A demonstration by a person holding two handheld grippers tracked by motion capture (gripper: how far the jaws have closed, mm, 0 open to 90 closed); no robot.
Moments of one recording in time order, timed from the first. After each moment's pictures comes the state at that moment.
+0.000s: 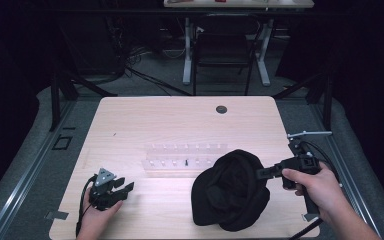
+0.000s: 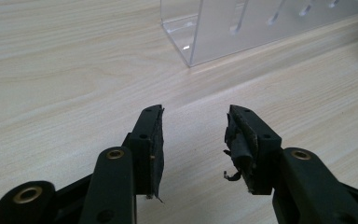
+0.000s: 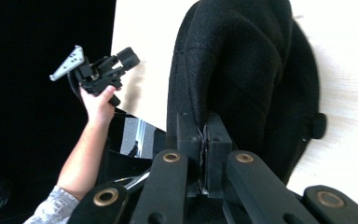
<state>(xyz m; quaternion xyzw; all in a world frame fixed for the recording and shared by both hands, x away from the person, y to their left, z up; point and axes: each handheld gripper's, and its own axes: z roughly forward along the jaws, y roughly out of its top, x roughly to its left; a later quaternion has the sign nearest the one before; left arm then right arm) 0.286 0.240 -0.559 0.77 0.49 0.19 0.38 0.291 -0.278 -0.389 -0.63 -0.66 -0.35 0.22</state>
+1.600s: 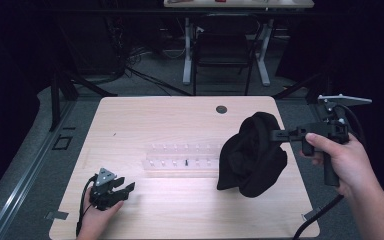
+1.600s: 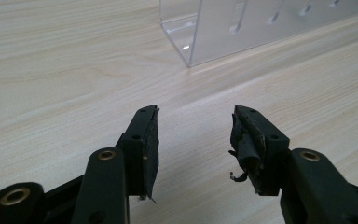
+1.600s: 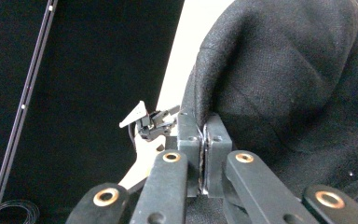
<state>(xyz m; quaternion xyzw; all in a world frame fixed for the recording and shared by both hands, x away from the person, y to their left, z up) 0.288 0.240 -0.560 0.77 0.49 0.19 0.38 0.303 -0.299 -0.303 -0.60 -0.63 -0.46 0.18</state>
